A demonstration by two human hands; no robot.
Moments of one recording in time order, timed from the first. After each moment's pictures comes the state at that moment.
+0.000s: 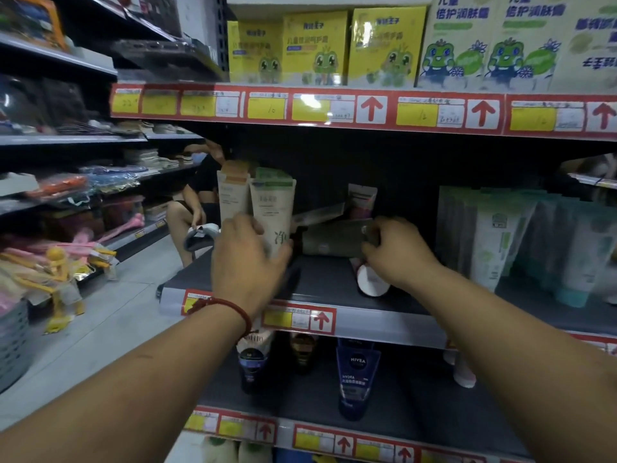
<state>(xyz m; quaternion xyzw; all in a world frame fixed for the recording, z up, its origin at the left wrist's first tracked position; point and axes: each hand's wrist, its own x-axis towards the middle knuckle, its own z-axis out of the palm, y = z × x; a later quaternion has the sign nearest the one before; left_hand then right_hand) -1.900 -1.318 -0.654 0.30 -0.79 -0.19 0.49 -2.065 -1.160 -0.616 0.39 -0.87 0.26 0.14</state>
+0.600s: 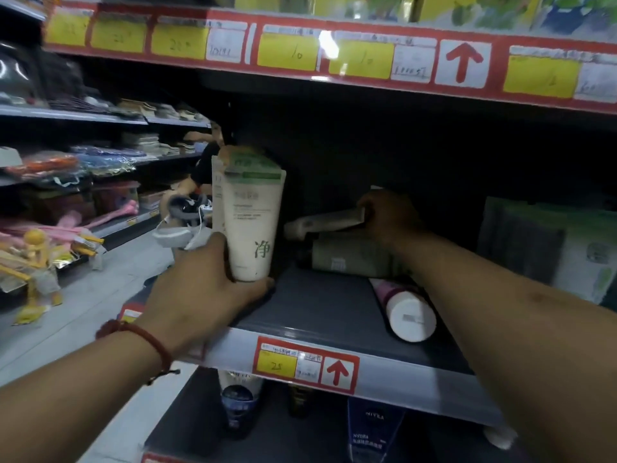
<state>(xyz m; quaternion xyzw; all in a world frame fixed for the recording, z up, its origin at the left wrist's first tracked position) -1.886 -1.381 -0.671 0.35 -0.87 -0.15 0.32 -2.157 -1.273 -0.600 0.44 -0.85 0.23 0.17</state>
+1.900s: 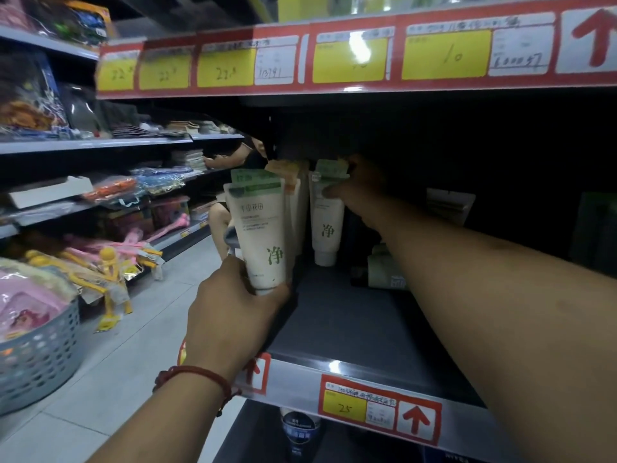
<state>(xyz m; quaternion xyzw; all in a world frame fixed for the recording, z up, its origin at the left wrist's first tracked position) -1.881 -1.403 -0.678 0.41 -0.77 -0.23 0.43 -2.112 -1.399 -0.568 0.43 -0.73 0.54 -0.01</state>
